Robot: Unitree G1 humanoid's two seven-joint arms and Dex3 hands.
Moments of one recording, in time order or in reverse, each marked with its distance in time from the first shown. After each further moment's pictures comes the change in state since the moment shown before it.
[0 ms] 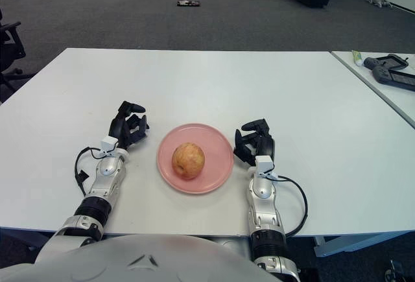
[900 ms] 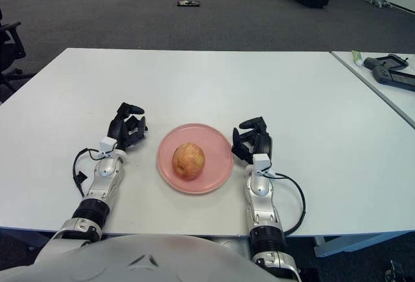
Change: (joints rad) left arm 0.020 0.006 0.001 -0.032 0.013 0.037 0.010; right arm -0.020 -0.004 0.015 0.044 -0.004 -0.032 -0.008
